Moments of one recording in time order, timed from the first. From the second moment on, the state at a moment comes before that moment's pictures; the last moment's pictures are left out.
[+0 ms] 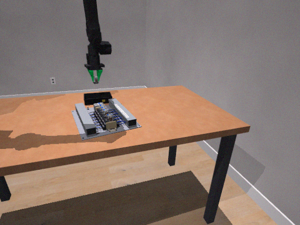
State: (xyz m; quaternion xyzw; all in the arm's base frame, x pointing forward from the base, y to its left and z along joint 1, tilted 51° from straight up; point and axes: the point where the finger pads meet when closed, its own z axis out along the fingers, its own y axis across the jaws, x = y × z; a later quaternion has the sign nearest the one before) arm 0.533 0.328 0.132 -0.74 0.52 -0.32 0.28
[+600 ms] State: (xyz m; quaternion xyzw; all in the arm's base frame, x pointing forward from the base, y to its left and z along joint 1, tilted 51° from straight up) arm 0.534 0.333 0.135 -0.74 0.51 -0.32 0.28
